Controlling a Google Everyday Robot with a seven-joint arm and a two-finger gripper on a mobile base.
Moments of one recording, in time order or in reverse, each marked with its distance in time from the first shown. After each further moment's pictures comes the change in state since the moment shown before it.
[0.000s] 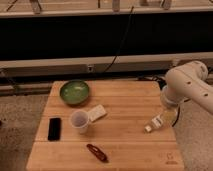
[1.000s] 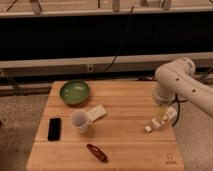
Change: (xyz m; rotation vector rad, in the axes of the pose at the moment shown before) arm -0.043 -0.022 0.000 0.004 -0.002 -0.036
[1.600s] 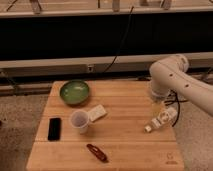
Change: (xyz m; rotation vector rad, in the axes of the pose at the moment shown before) arm -0.010 -0.019 0.003 -0.008 -0.004 -0.005
